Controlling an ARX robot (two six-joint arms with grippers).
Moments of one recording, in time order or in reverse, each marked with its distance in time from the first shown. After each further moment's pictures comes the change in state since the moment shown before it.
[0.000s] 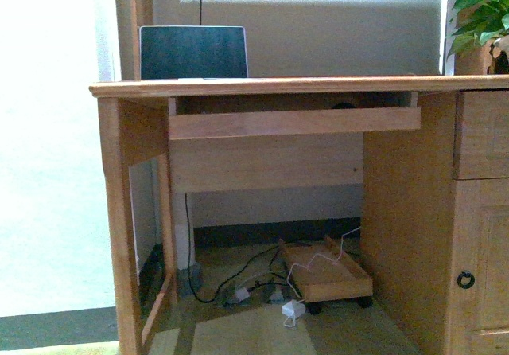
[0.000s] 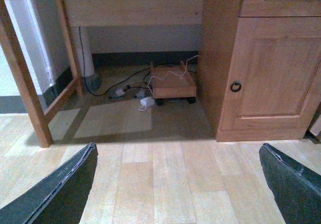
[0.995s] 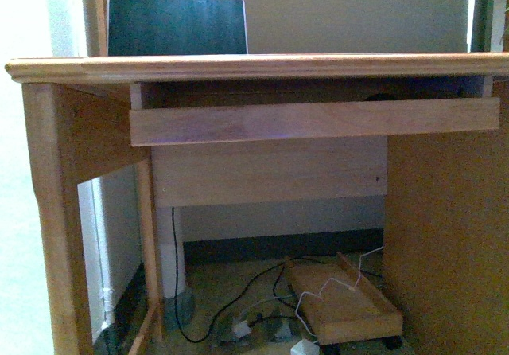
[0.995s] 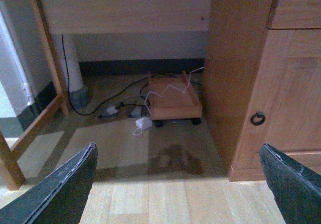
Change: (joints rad) left arm 0.000 0.000 0.000 0.000 0.000 0.000; right arm 0.000 0.000 0.000 0.000 0.000 0.000
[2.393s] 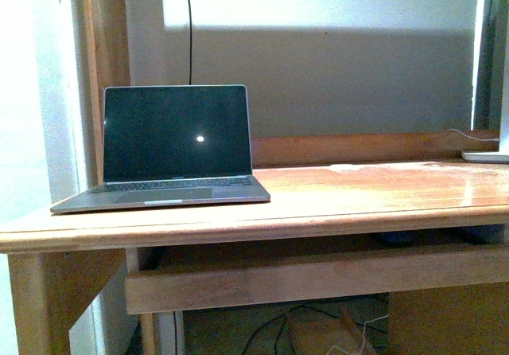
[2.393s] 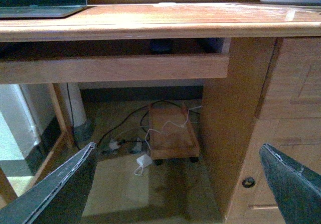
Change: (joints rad) left arm 0.010 0.015 0.017 -0.049 0.056 -0.047; right arm 0.000 0.000 0.000 0.000 0.000 0.000
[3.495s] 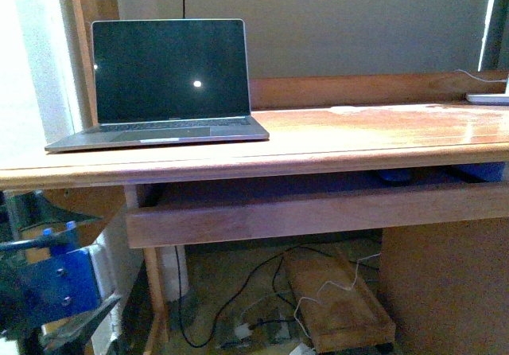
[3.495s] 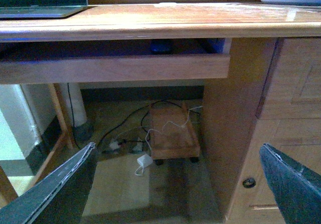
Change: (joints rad) left arm -0.038 1.882 0.655 1.089 0.420 1.360; right arm 0.000 0.000 0.000 0.000 0.000 0.000
